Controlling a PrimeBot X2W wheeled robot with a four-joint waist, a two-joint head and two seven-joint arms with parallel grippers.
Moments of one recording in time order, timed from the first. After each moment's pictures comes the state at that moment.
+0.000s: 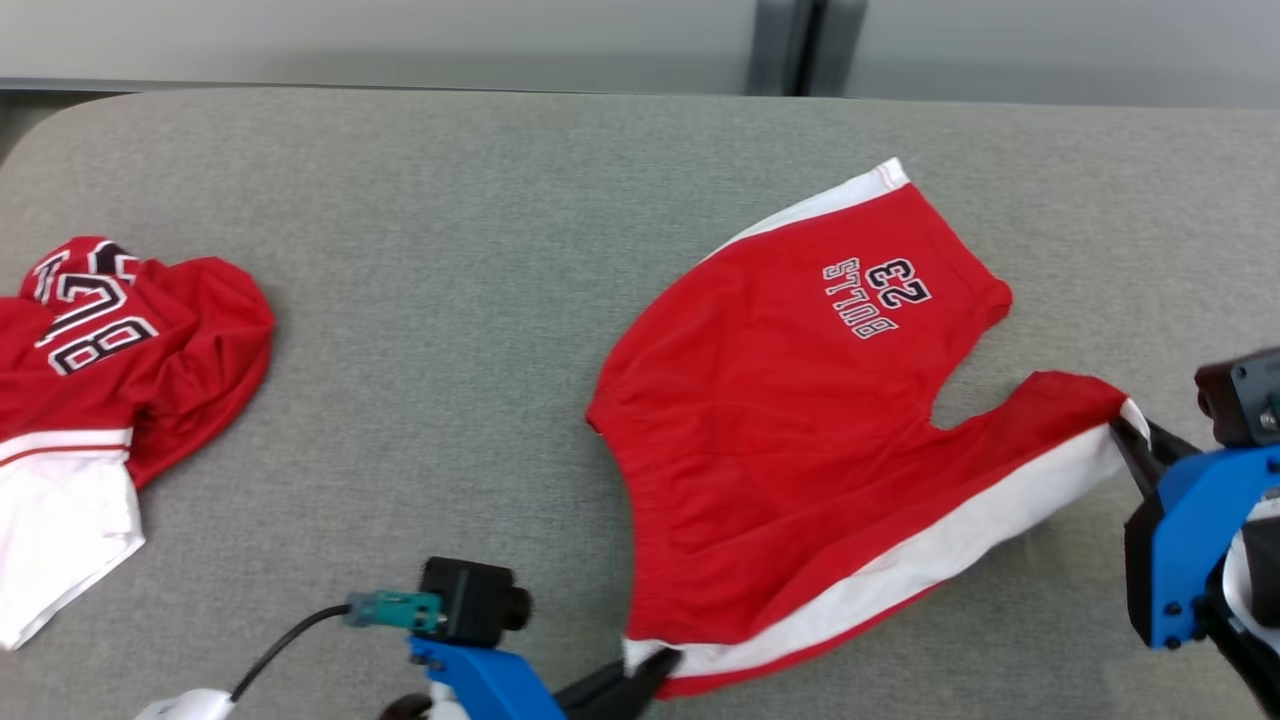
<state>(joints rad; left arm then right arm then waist) -0.22 0.56 -0.92 -0.37 -1.28 0.27 0.31 -0.12 -0.25 -0.09 -0.38 0.13 0.13 0.92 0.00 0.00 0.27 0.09</state>
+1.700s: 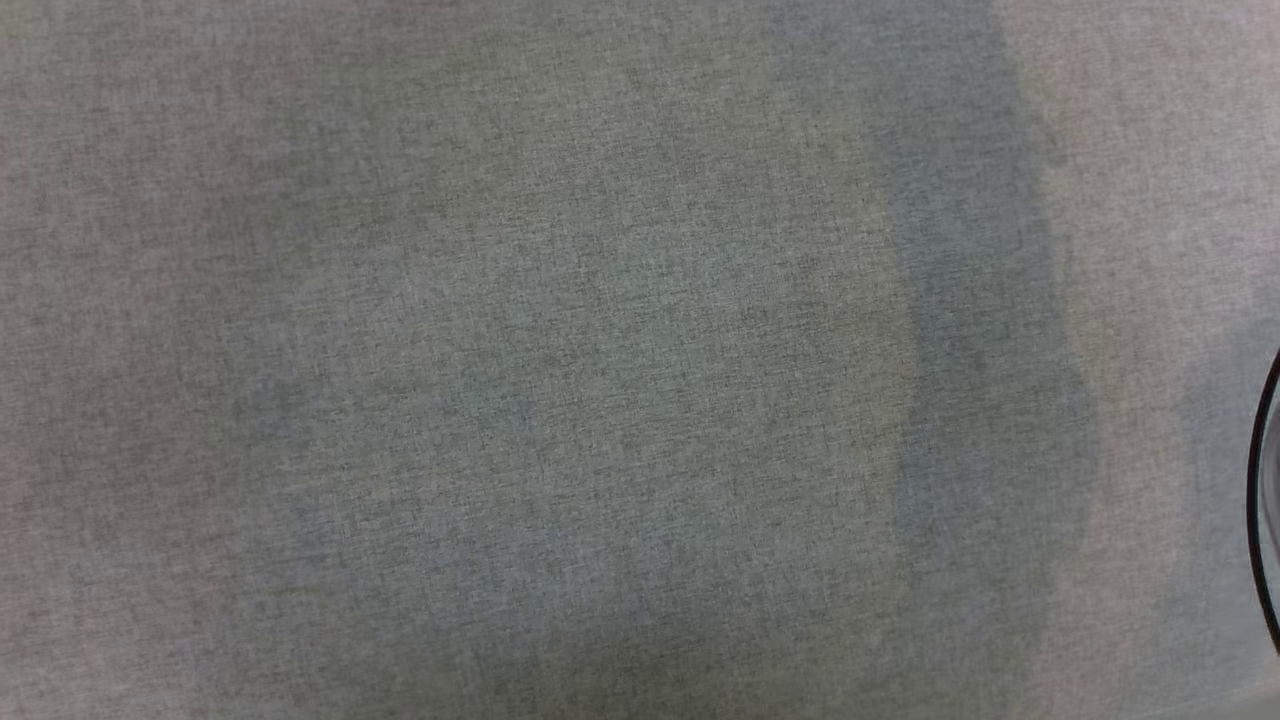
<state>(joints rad) -1.47 0.40 -0.47 0.15 -0.95 0.07 -0.07 -1.46 -0.17 -0.02 0.38 0.05 0.13 -0.11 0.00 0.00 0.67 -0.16</state>
